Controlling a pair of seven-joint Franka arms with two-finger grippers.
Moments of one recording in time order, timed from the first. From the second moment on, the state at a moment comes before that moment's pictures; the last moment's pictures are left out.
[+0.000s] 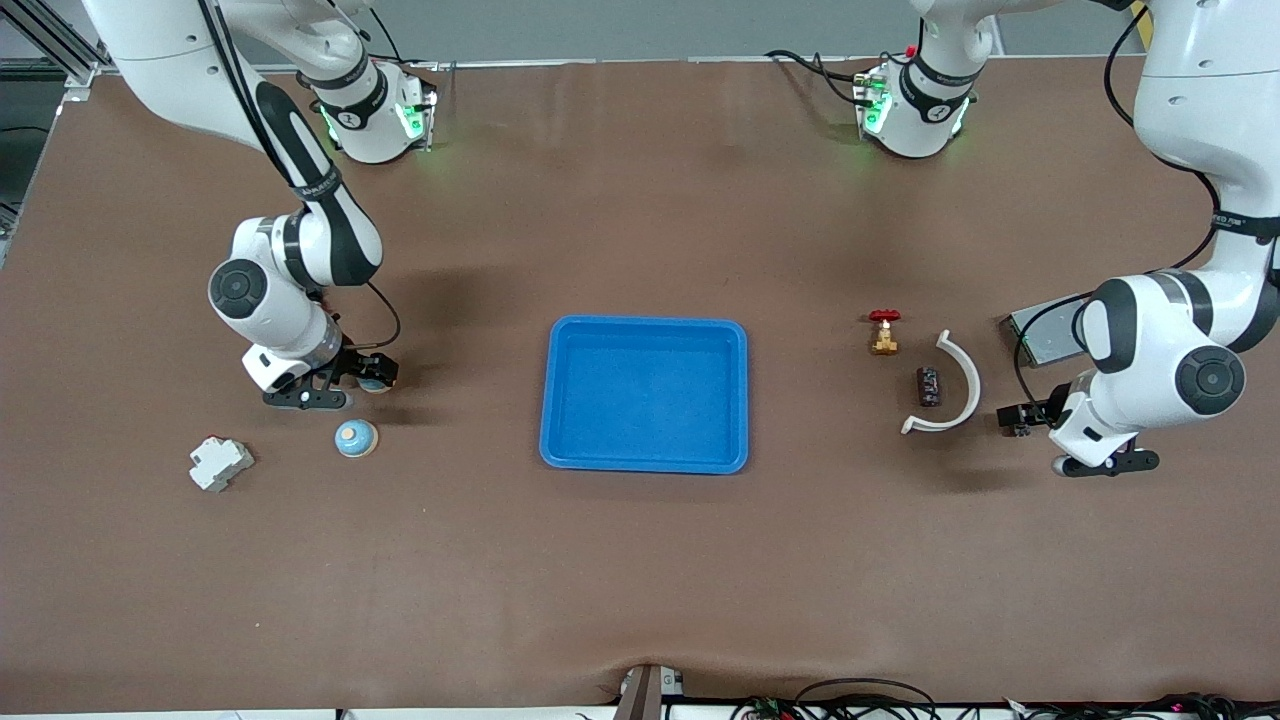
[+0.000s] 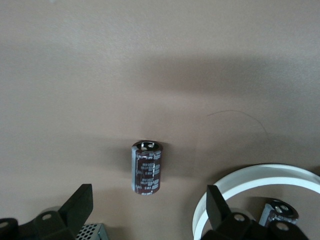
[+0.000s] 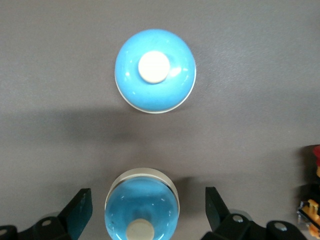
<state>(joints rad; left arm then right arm) 0.10 0.54 0.00 -1.83 0.08 2.24 -0.04 0.18 0.36 -0.07 -2.30 0.04 2.67 0.13</state>
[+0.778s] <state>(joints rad) 0.10 0.60 0.00 -1.83 0.08 2.26 -0.04 0.19 0.38 -0.07 -2.30 0.04 2.67 0.13</state>
